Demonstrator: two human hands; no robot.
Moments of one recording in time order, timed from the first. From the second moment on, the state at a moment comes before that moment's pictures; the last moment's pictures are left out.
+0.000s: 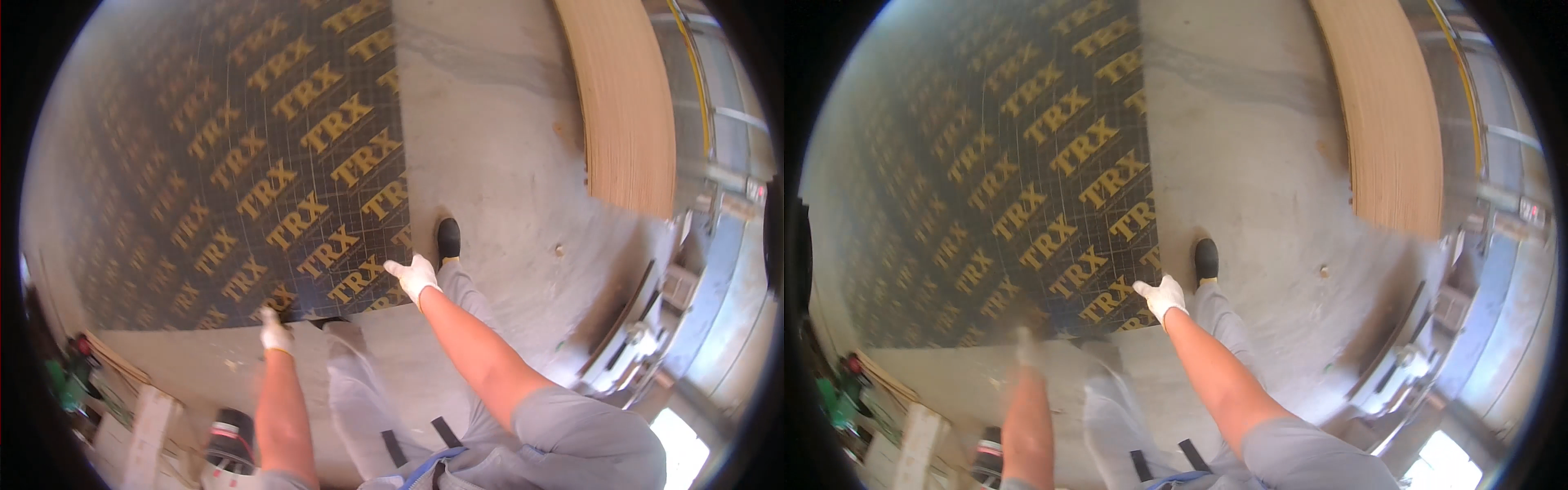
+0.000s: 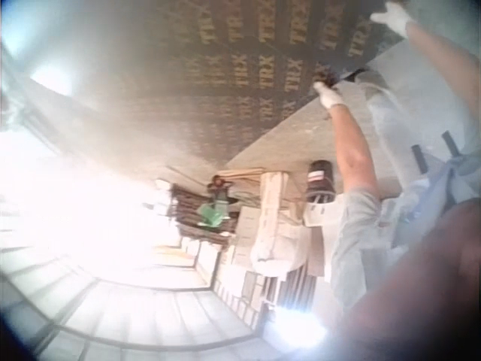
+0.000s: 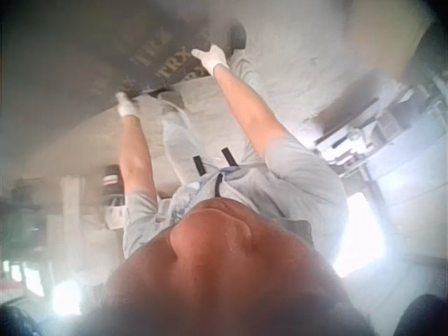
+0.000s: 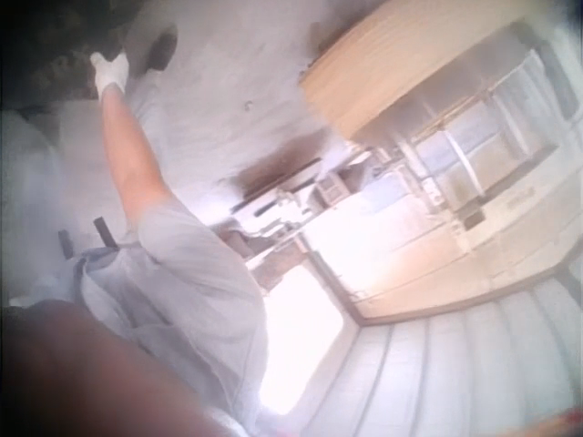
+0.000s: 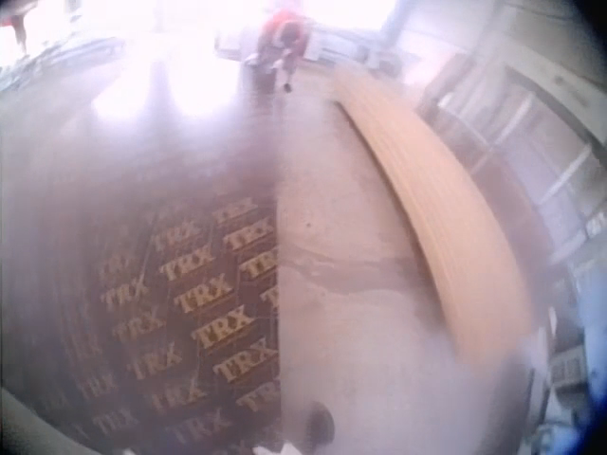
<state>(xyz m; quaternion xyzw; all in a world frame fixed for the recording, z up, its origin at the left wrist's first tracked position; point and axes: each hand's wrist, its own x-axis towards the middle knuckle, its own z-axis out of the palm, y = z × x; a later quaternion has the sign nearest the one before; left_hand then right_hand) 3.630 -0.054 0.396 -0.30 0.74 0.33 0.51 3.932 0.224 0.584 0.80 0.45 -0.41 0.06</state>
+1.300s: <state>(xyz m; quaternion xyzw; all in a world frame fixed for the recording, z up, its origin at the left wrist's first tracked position) 4.036 0.628 1.016 0.25 0.79 0.08 0.55 4.685 0.644 0.864 0.78 0.00 -0.21 -0.59</state>
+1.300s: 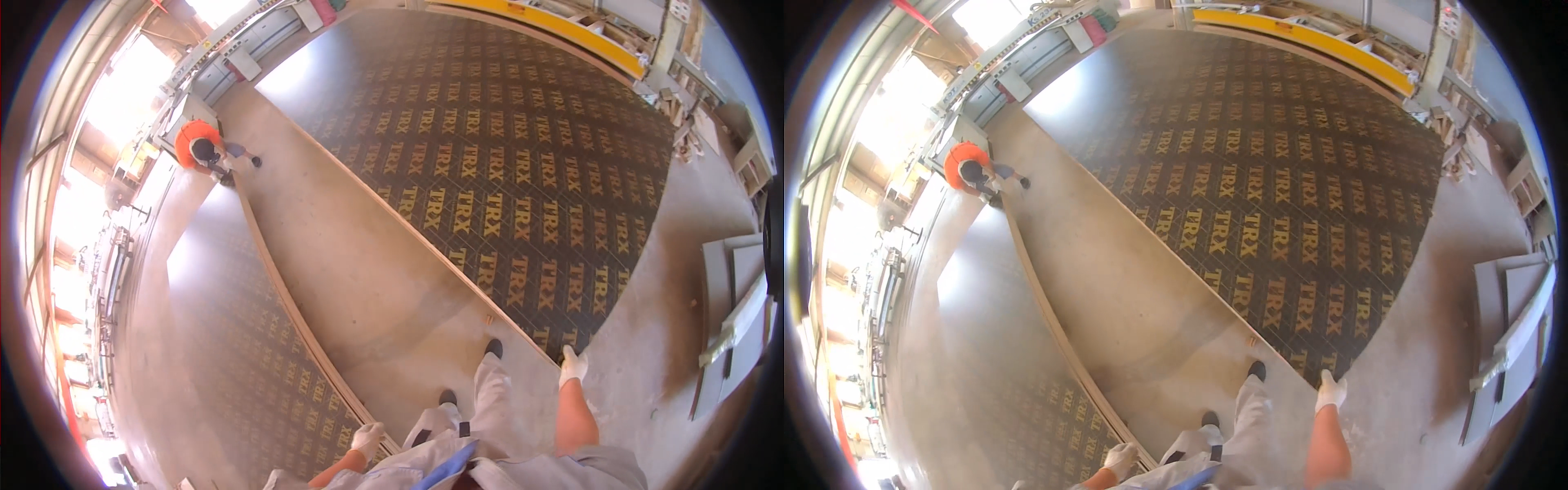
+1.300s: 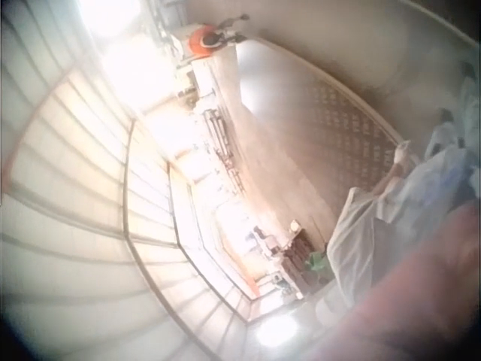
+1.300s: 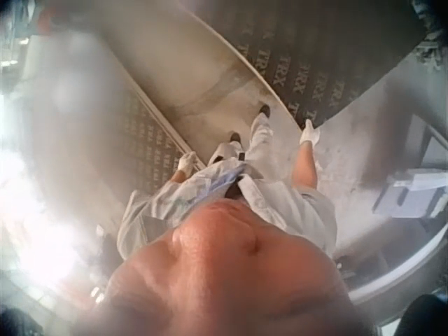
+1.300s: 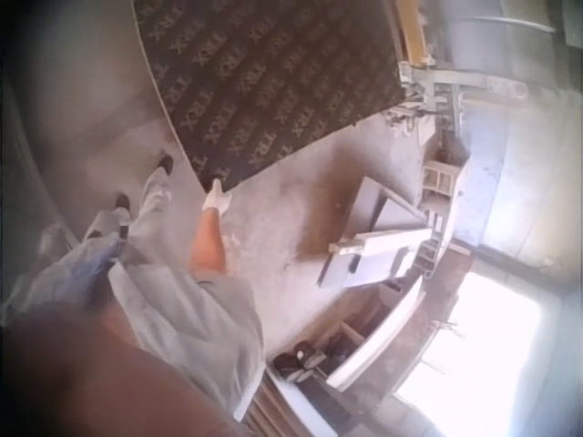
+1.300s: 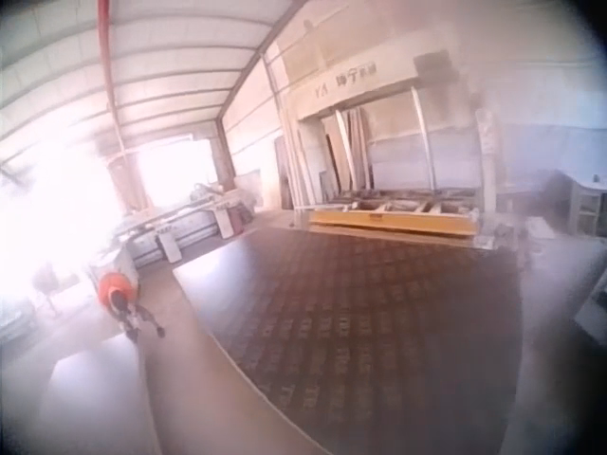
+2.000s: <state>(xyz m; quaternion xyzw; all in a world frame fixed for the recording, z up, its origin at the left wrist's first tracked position) 4.004 0.678 0.985 0.42 0.76 -0.07 0.49 4.658 0.705 0.921 0.77 -0.19 -0.42 -0.45</state>
